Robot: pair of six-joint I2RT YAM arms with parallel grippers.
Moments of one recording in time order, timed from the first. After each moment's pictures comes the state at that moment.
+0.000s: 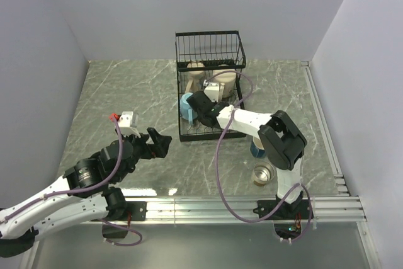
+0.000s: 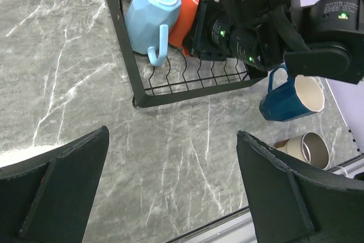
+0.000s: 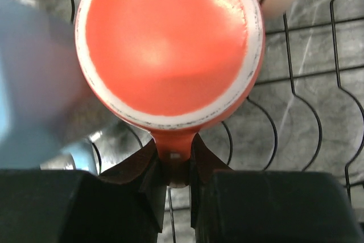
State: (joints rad) left arm -1.05 0.55 0.75 -0.54 -0.61 -0.68; right arm 0.80 1.93 1.34 -0.34 0.58 0.68
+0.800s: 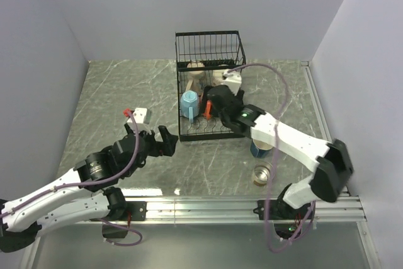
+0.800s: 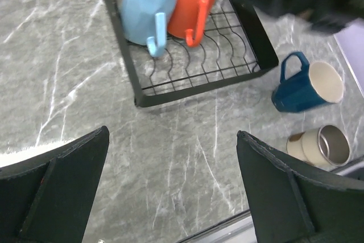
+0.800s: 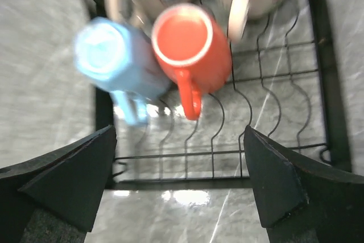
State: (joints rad) left arm -1.05 0.67 0.77 -0.51 -0.59 -0.63; right arm 0.82 1.50 1.22 -0.38 0.56 0.67
